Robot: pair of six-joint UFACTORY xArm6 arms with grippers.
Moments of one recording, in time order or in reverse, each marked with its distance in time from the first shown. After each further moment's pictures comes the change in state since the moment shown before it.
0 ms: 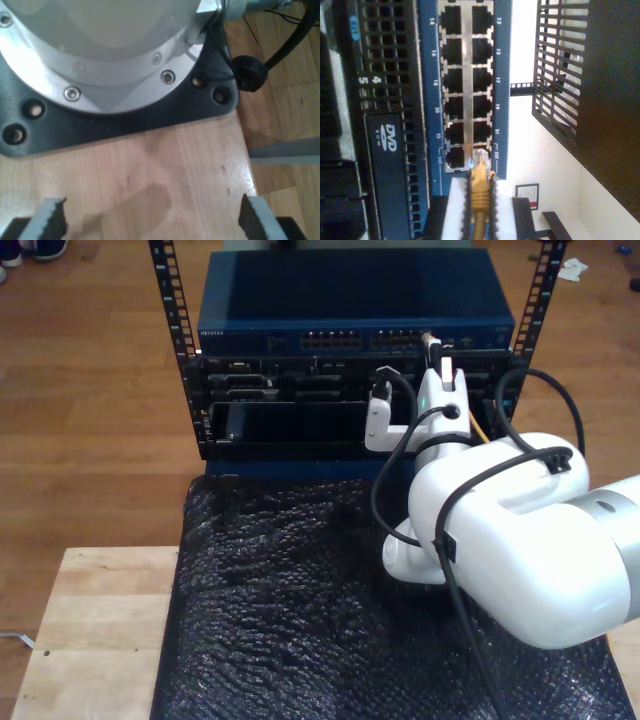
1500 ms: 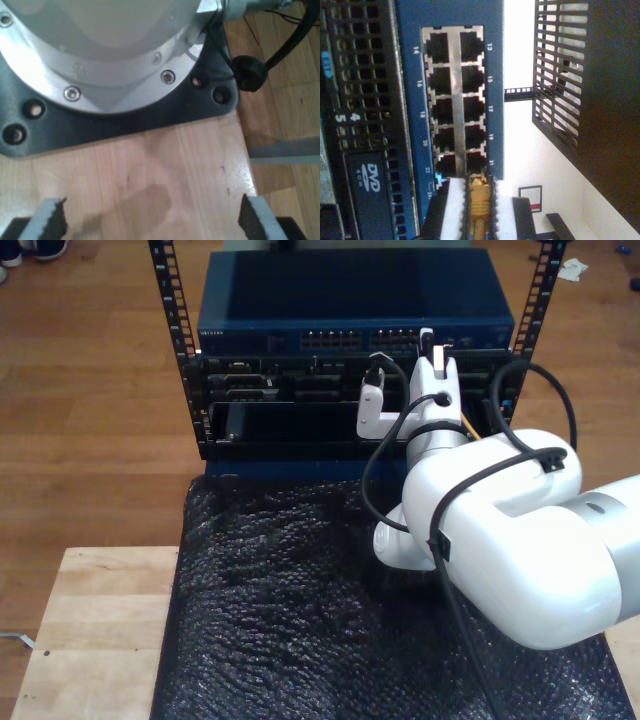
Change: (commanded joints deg) left arm 0.0 0.0 0.0 0.0 0.0 0.0; right arm 0.1 1.1 -4.1 -0.1 2.5 0.0
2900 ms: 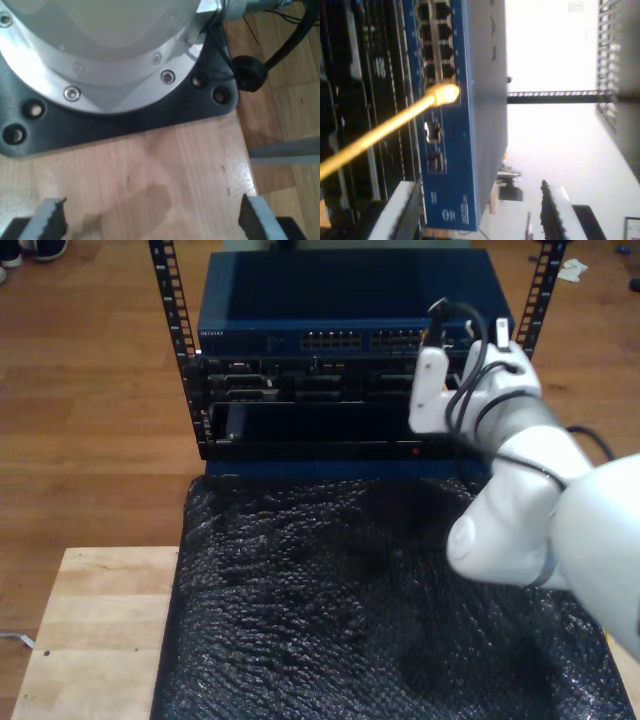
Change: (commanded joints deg) left arm 0.0 0.0 0.0 0.0 0.0 0.0; right arm -6.3 -42.5 31.6 -3.2 38.4 -1.1
